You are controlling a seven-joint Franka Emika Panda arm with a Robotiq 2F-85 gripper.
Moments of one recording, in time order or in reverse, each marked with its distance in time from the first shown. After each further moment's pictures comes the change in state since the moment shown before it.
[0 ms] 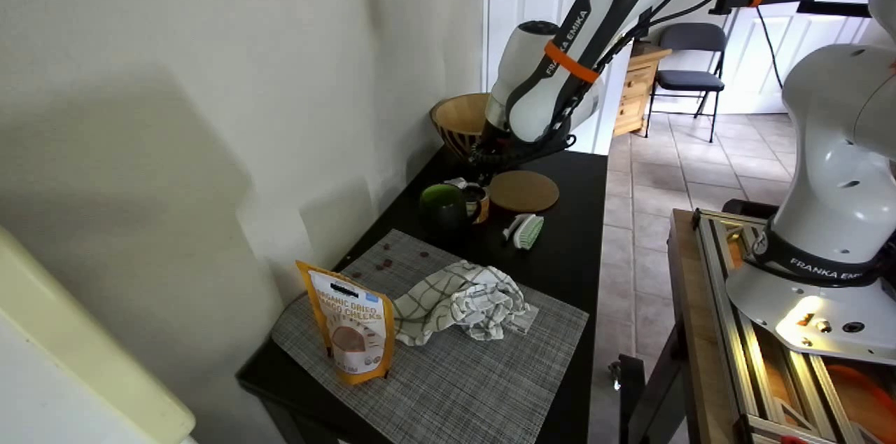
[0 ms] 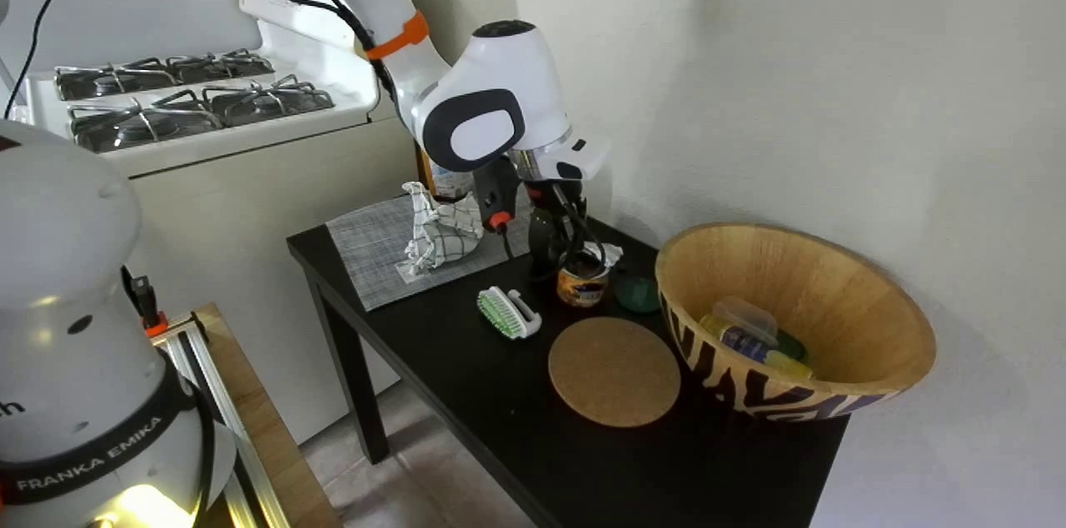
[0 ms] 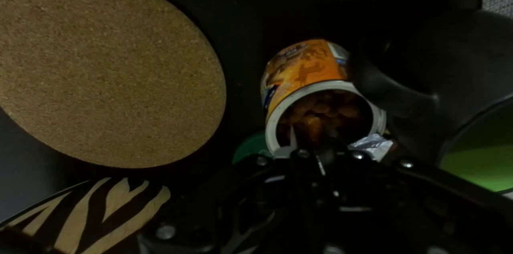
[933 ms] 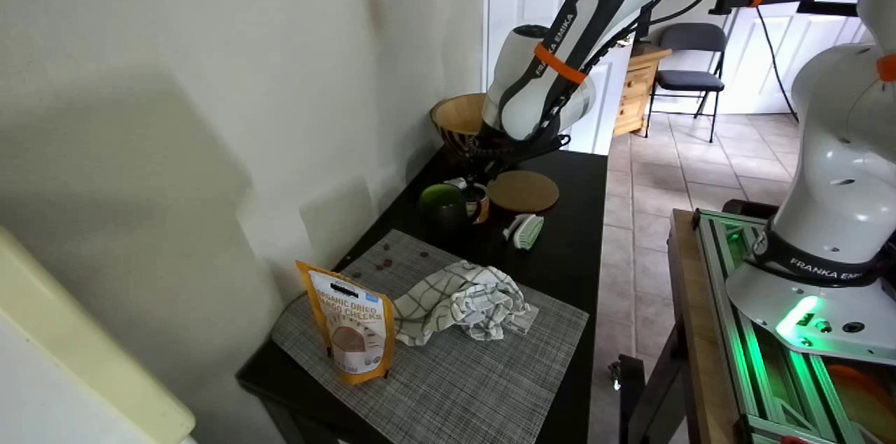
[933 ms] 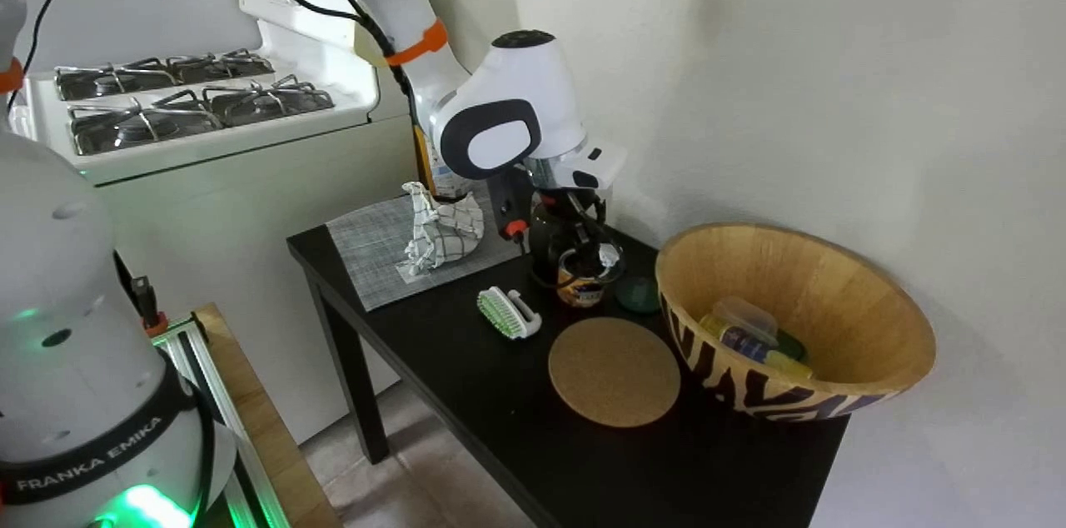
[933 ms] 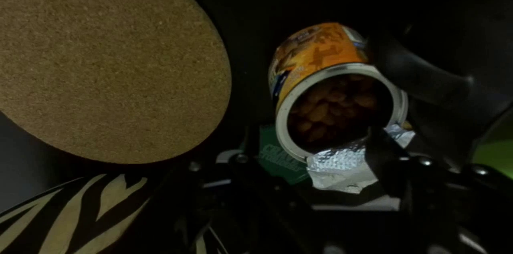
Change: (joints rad) arm -0.184 0.034 0.152 0.049 -0.002 0.000 -0.039
